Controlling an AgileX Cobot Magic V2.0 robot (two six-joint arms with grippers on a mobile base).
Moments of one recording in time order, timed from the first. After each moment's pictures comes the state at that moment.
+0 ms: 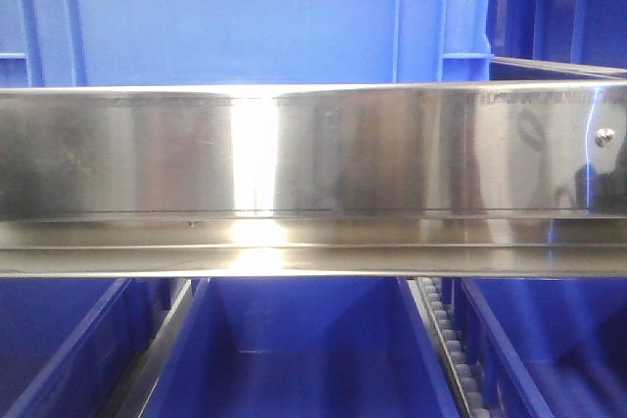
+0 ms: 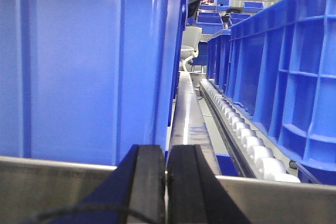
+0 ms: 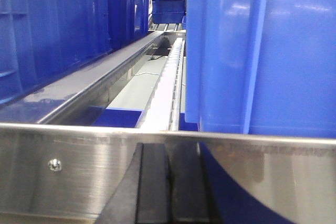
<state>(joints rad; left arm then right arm) 0.07 0.00 0.00 0.04 -0.01 -0.06 0.07 0.00 0.00 0.24 0.14 -0.21</state>
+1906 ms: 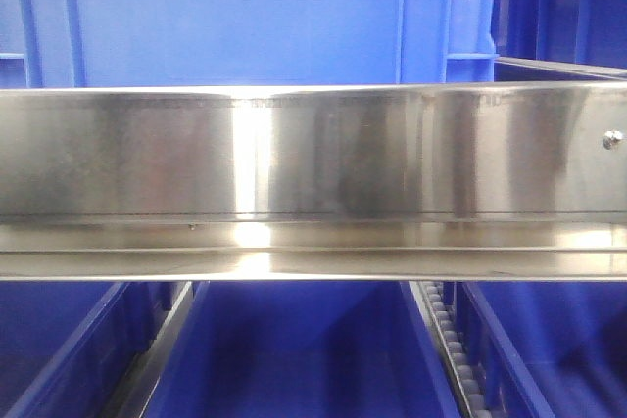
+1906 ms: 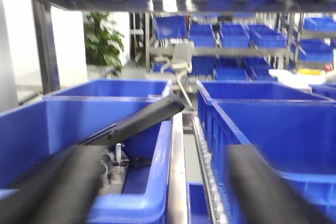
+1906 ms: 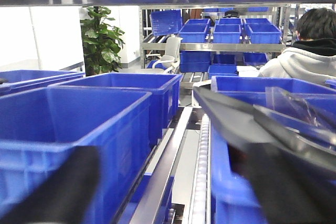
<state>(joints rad) 0.04 0.36 -0.83 0.09 0.48 -0.06 0.07 0.28 -0.76 0.30 0.49 -0.21</state>
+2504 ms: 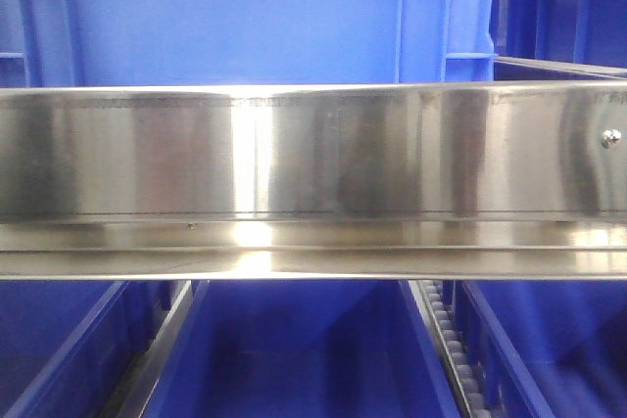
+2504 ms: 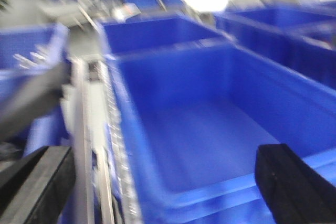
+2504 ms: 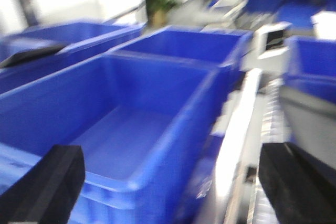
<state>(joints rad) -0.34 0.93 -1.37 0.09 0.81 -0.04 0.28 0.81 -1.22 0.33 0.70 -0.22</state>
